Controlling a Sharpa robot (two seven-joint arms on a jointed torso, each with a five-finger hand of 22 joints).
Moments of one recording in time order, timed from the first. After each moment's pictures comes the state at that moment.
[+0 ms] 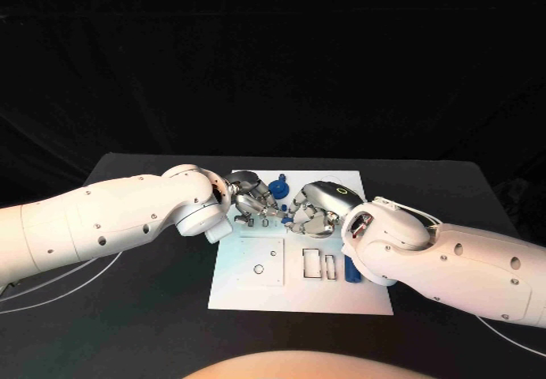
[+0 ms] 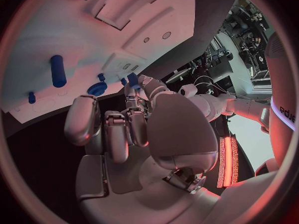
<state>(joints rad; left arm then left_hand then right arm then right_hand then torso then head) 1.19 -0.84 -0.02 1.60 -0.79 -0.12 -0.38 1.33 -0.17 0.33 0.21 0.05 0.92 0.07 0.60 0.43 1.11 0.01 0.91 0.71 1.47 -0.04 1.47 1.31 0.11 1.30 0.05 1.30 1.07 1.19 -0.62 -0.15 1.63 -1.51 -0.39 -0.31 1.24 -0.09 0.28 0.06 0.37 1.18 0.07 0.15 0.27 1.47 -0.02 1.39 1.31 1.47 -0.07 1.56 1.31 0.09 1.42 0.03 1.18 1.21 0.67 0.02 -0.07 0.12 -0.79</state>
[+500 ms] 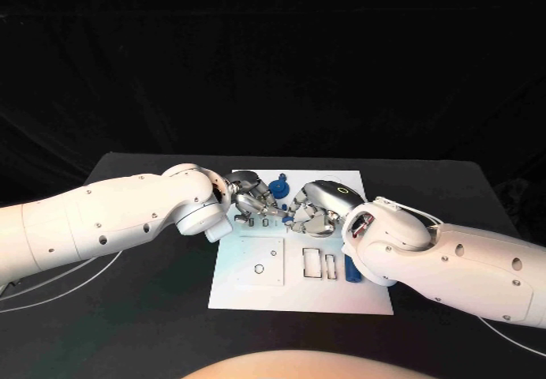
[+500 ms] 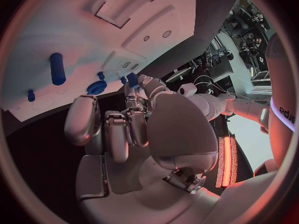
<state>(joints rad) 1.19 -0.84 -0.02 1.59 -0.79 -0.11 -0.38 1.34 -0.17 0.32 0.21 0.05 0.92 0.07 0.60 0.43 1.11 0.01 0.91 0.71 1.47 -0.04 1.47 1.31 0.11 1.30 0.05 1.30 1.07 1.19 -0.62 -0.15 1.63 -1.51 -0.41 -0.31 1.25 -0.10 0.28 0.06 0.38 1.18 0.07 0.15 0.28 1.47 -0.02 1.39 1.31 1.46 -0.08 1.56 1.31 0.09 1.42 0.03 1.18 1.21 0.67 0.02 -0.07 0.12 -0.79</state>
